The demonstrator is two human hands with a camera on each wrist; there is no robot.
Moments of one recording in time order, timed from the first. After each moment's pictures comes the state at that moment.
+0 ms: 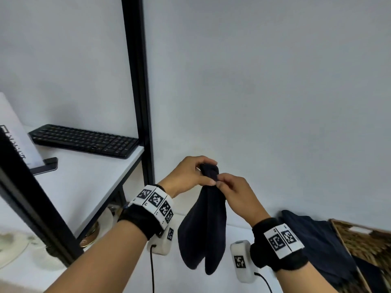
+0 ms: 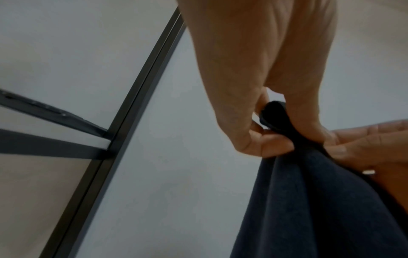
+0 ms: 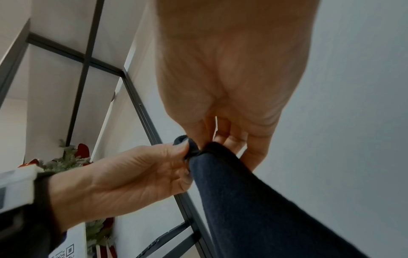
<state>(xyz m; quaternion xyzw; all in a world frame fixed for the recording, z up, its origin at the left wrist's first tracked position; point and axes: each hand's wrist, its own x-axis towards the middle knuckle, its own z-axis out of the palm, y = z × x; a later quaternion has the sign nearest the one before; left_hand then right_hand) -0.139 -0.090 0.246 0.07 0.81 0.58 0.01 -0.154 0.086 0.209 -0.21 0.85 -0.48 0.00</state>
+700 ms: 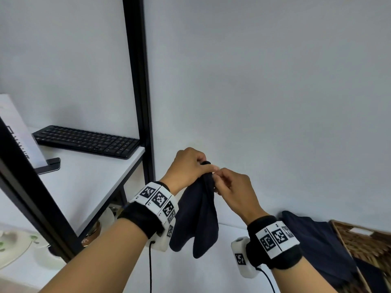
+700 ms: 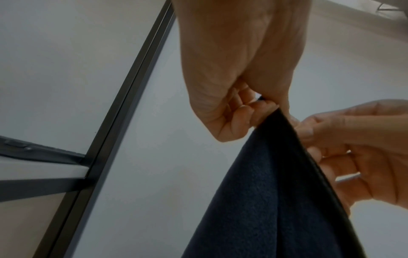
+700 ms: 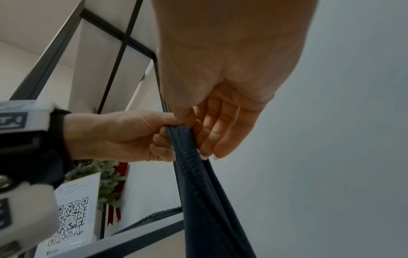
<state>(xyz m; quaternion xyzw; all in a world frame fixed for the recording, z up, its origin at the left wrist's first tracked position) -0.138 -0.083 0.265 0.03 0.89 0.45 -0.11 -0.145 0.081 0.220 -0.23 0.85 -0.46 -0.08</state>
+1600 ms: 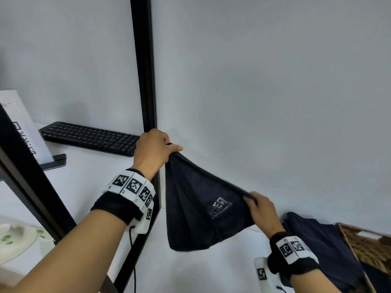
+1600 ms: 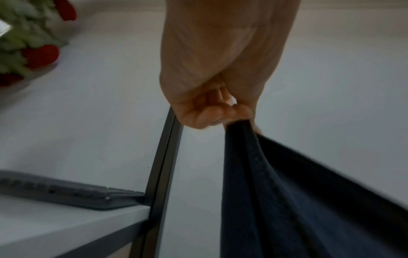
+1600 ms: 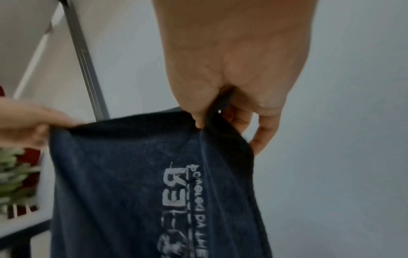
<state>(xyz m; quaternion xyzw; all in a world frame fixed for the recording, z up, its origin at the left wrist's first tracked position) -0.133 -0.153 0.289 -0.15 0.90 0.34 -0.21 -0.173 0.140 0.149 -0.10 0.93 -0.35 -0.02</state>
